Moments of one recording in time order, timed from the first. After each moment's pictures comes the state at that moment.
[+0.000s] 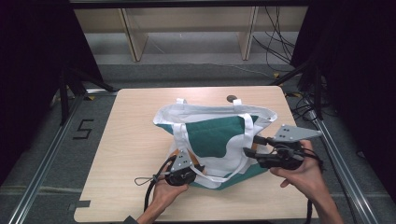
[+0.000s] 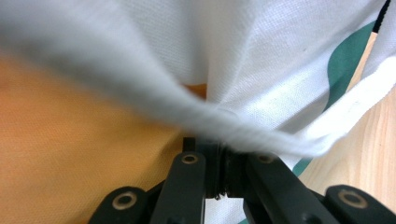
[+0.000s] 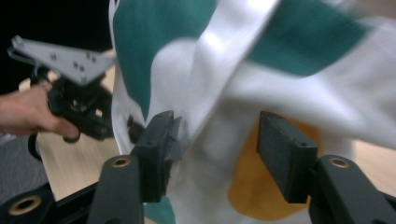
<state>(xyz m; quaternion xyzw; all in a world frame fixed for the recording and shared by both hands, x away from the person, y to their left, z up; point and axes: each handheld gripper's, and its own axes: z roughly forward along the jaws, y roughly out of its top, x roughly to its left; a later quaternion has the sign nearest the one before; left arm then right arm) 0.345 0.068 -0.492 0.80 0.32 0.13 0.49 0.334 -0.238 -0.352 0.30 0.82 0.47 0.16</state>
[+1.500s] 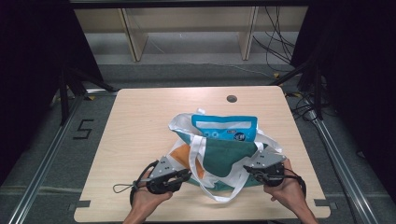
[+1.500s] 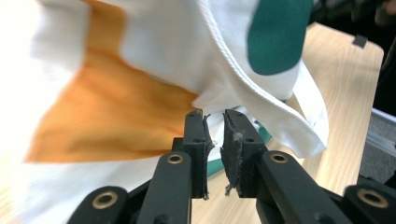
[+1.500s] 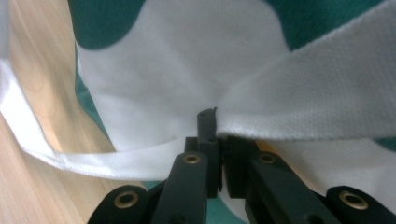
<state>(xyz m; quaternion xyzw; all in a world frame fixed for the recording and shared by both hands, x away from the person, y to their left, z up) 0.312 0.123 -0.459 0.80 0.32 0.12 0.50 0.333 -0.235 -0.449 0.25 0.89 0.32 0.20</state>
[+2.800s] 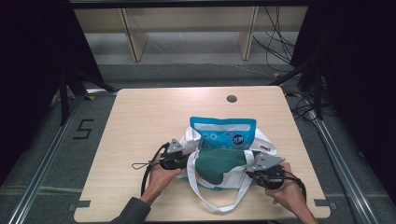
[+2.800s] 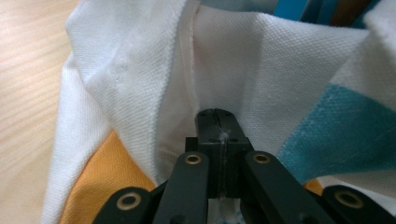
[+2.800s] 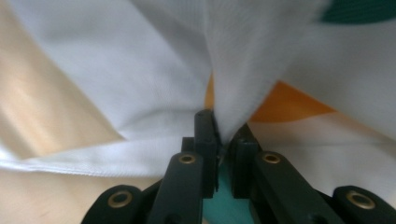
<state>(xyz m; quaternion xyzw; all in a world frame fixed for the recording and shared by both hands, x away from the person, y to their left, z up) 0.395 0.095 -0.501 0.82 0.36 0.12 0.44 0.333 -0.249 -0.464 0.28 0.89 0.31 0.18</state>
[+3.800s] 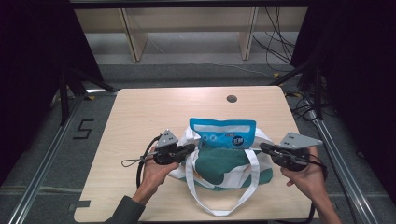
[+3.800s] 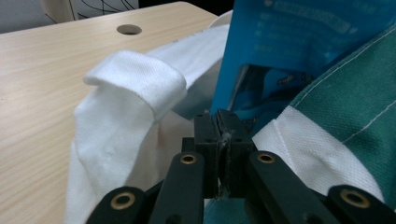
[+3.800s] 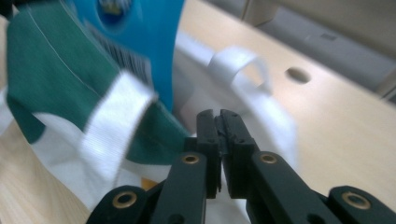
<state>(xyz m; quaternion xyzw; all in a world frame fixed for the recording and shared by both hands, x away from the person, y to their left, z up) 0.382 0.099 -0.448 0.77 0.34 0.12 0.52 0.351 -0.276 -0.401 0.30 0.83 0.41 0.23</state>
